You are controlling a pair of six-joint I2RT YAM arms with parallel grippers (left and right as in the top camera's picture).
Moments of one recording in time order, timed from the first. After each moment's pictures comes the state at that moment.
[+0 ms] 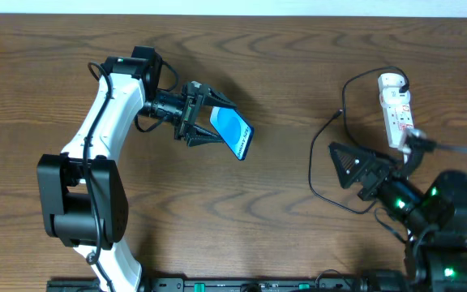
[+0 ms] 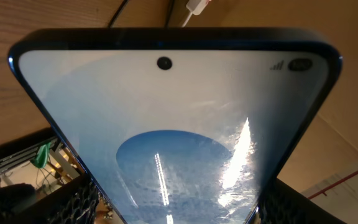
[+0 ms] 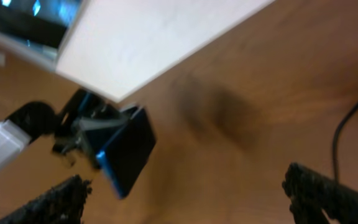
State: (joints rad) left arm -0.11 1.91 1.53 -1.27 1.25 -0.58; right arm -0.02 0.63 0.75 -0.48 -0.62 0.67
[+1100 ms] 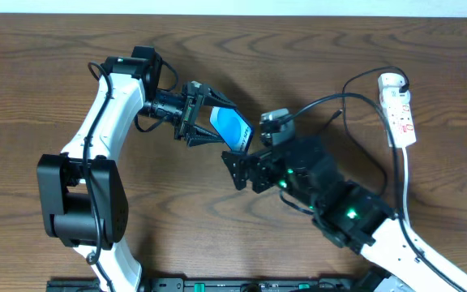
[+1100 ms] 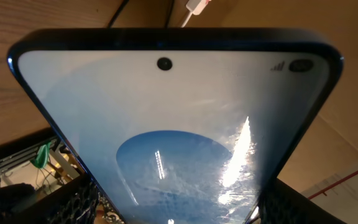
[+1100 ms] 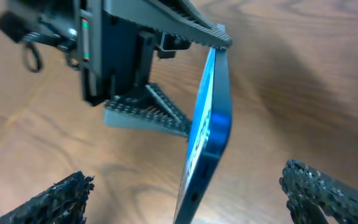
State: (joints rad) left arm -0.11 1.91 1.53 -1.27 1.25 -0.58; right arm 0.81 1.15 0.90 -0.25 0.03 0.49
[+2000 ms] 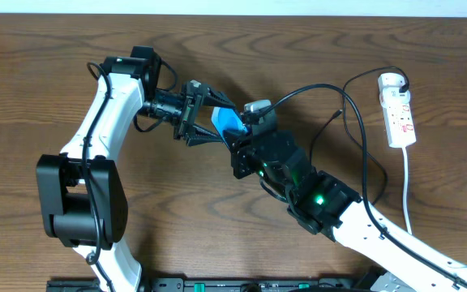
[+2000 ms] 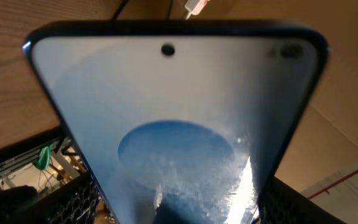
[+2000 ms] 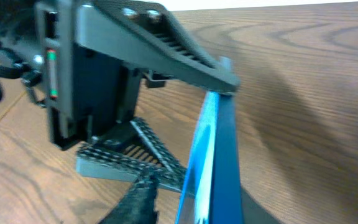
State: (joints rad) left arm -0.10 1.91 1.53 -1.27 1.25 -0.56; right arm 0.84 1.30 0.90 -0.04 0.13 0.47
